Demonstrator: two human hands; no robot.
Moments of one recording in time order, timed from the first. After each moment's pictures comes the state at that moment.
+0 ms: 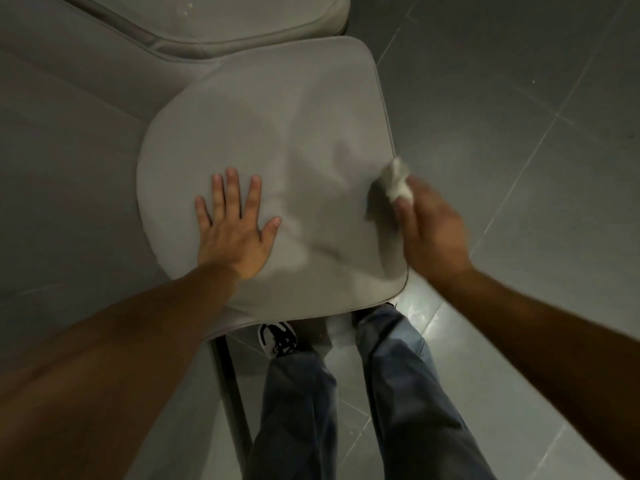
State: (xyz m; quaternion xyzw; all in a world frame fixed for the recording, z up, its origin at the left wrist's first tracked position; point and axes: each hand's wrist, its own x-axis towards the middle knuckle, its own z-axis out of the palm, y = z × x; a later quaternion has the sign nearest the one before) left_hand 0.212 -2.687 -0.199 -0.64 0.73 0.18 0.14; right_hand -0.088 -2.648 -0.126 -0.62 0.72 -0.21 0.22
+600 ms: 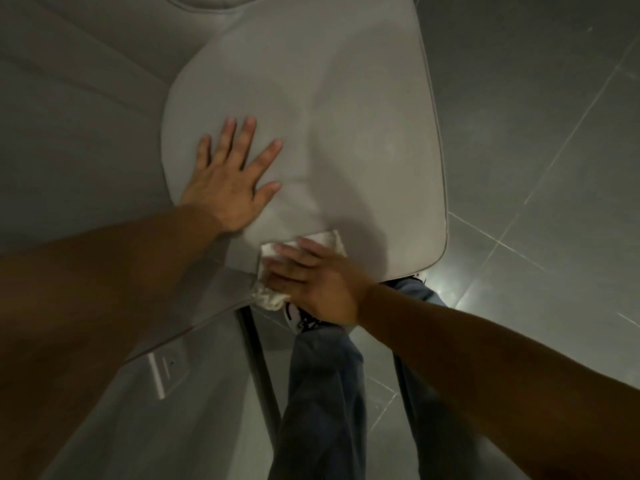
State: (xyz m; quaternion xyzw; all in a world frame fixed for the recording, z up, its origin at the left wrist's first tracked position) left_hand 0.272 -2.726 -0.193 -0.52 0.83 0.14 0.17; right_hand 0.065 -2.577 -0.186 -0.94 0.30 0.00 0.17
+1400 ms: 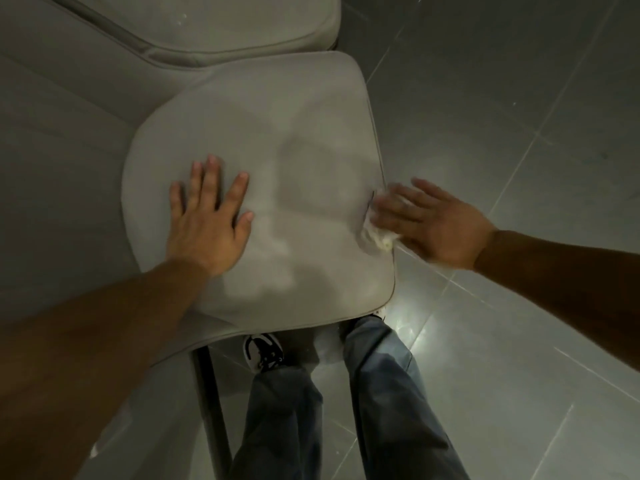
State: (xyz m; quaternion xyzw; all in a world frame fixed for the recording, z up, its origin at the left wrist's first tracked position) left_hand 0.228 -2.704 -0.186 -0.62 0.77 0.13 0.08; right_hand -0.164 -2.680 -0.143 -0.92 0.37 0.09 0.08
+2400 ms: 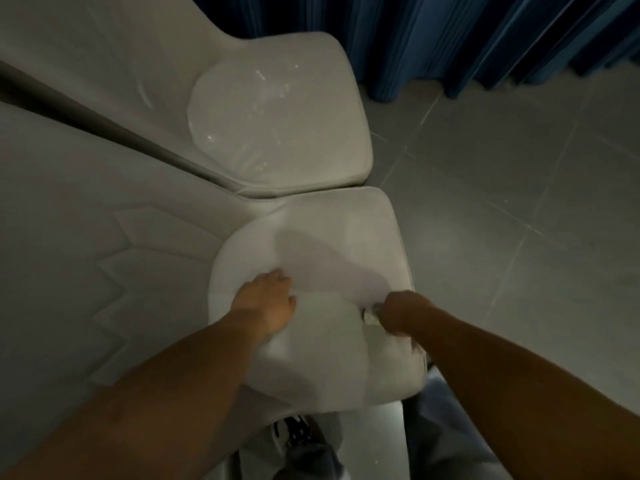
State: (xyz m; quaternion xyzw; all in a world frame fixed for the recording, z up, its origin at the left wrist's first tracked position) left_hand 0.232 -2.773 -0.114 -0.56 0.73 0.30 0.24; right_hand -0.021 -2.740 -0.087 -0.58 0.63 0.37 0.36
